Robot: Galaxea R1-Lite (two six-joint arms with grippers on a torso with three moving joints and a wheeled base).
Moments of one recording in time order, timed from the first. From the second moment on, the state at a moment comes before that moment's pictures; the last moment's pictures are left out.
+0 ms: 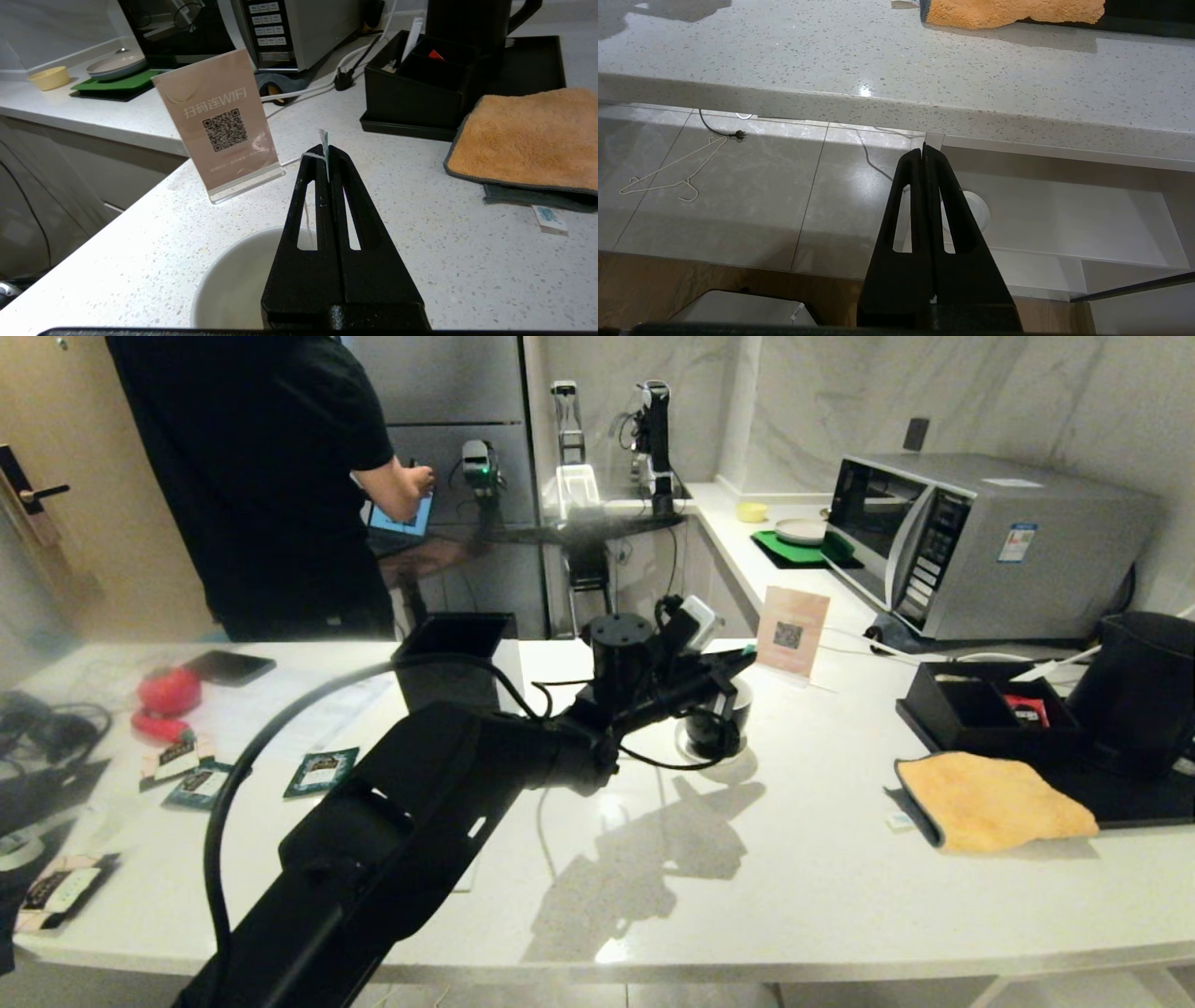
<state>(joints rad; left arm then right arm) -0.63 2.66 -1.98 -0.80 -0.43 0.13 0.11 0.28 0.00 0.00 -0.04 -0.04</state>
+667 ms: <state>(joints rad) -0.63 2.58 -1.98 -0.76 -0.42 0.12 0.11 0.28 0.00 0.00 -0.04 -0.04</state>
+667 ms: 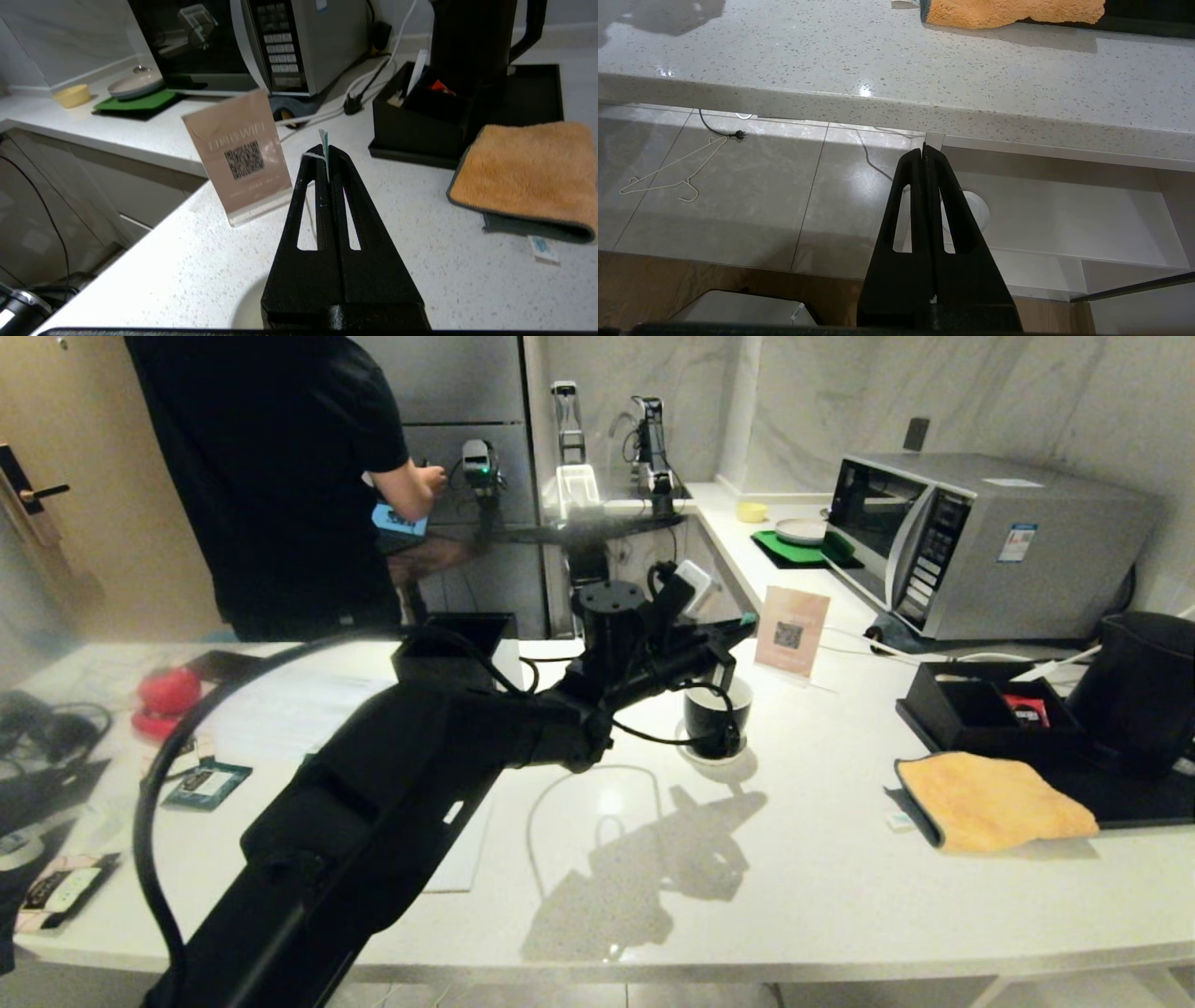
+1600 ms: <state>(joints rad) -0.62 2.48 -1.98 -0.71 -0.42 0.10 0.11 0.28 0.00 0.00 -0.04 -0.04</state>
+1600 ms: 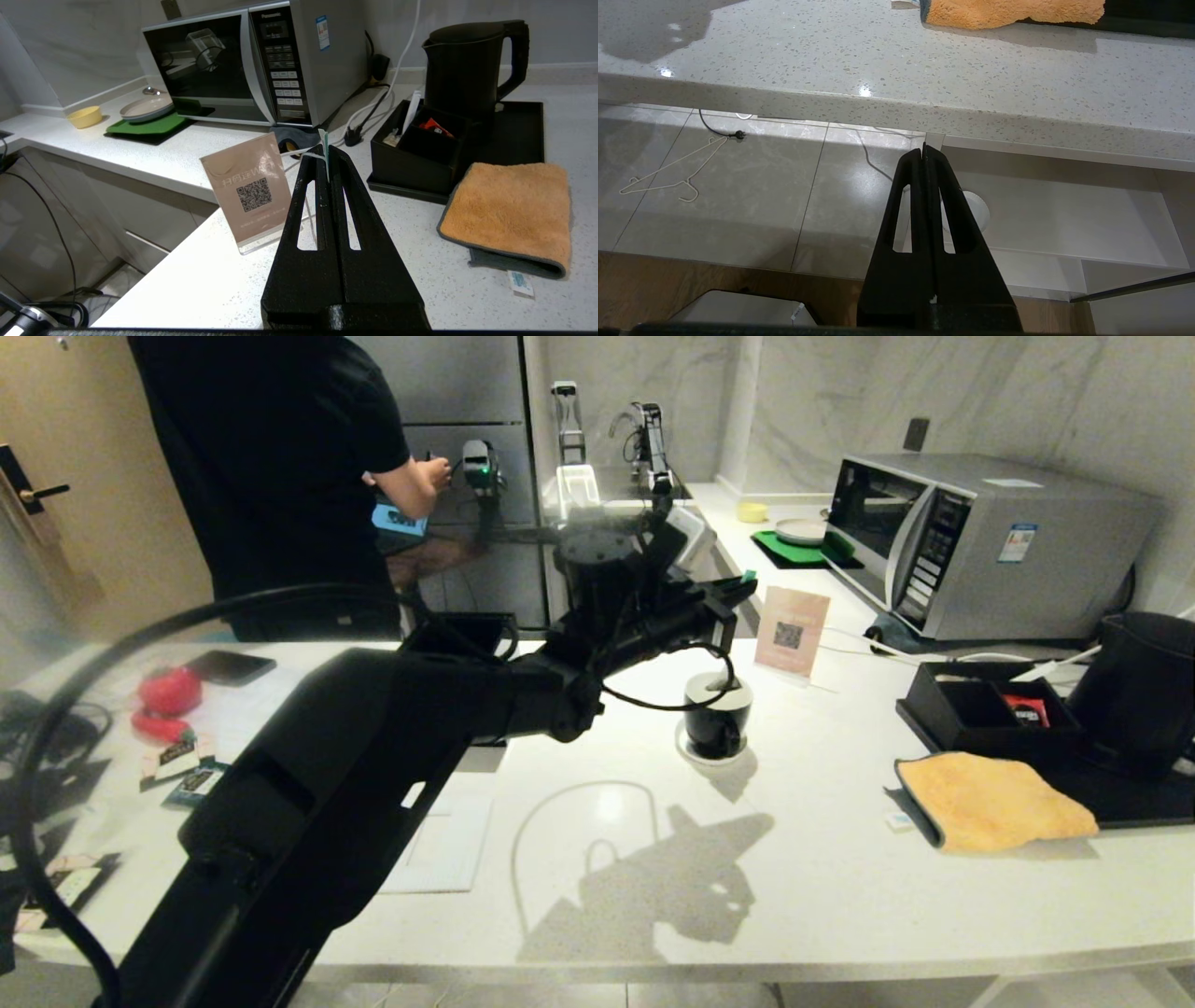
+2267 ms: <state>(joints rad) -0.63 2.52 -1.98 -0.71 -0.40 0.11 0.11 0.28 0.00 0.00 -0.04 -0.04</state>
